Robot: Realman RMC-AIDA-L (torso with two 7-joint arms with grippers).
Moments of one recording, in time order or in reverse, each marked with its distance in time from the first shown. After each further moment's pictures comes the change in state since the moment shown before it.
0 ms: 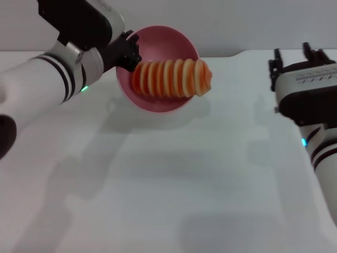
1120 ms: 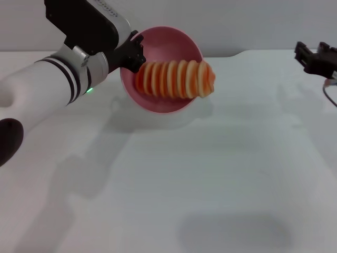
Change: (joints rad) left arm -0.021 -0.001 0.015 -0.036 0.008 0.030 0.002; right arm -0.057 -0.076 0.540 -0.036 1.512 -0.706 -1.191
